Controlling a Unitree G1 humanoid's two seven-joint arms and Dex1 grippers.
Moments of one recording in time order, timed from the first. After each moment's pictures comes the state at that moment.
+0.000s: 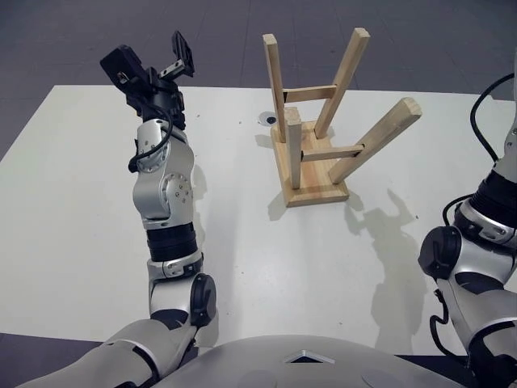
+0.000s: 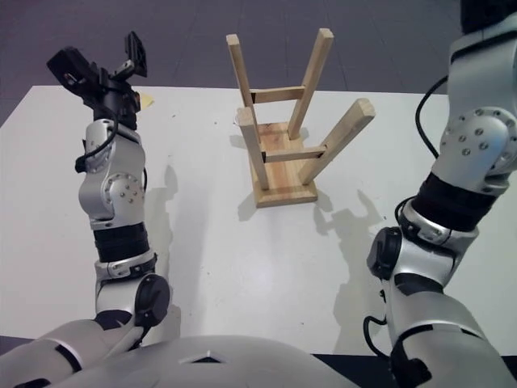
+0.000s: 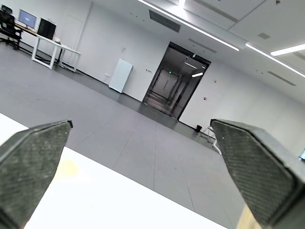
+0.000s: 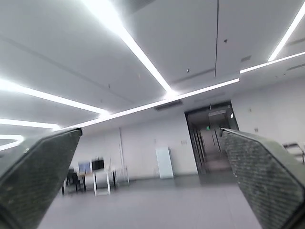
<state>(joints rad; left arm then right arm) -0.59 -0.04 0.27 -0.11 -0.31 0.30 0.21 -0.72 -0.47 -0.33 -0.19 0.74 0.53 0.06</state>
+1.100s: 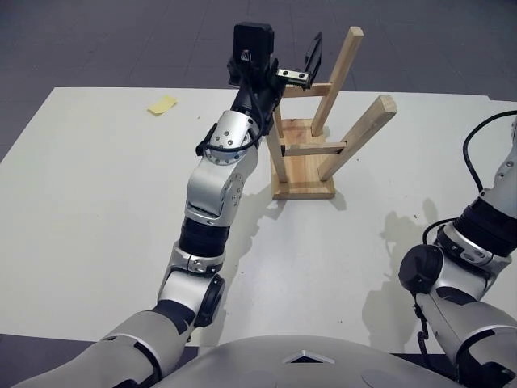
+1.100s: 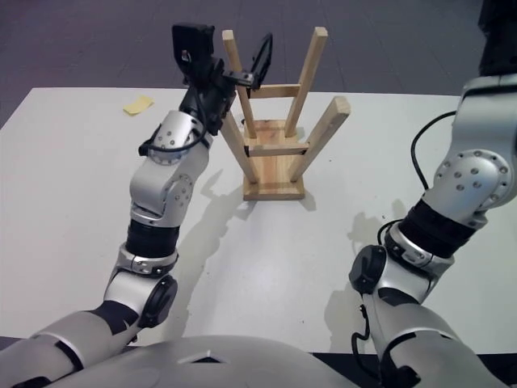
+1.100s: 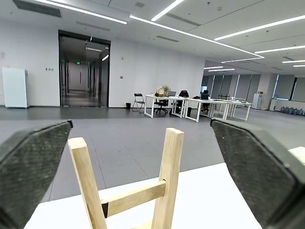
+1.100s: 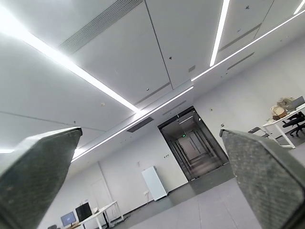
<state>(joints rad) -0.63 -0.08 -0.13 -0.04 -0.20 0.28 -0.02 -0.69 -0.33 -0.53 -0.27 0.85 0.38 -0.06</state>
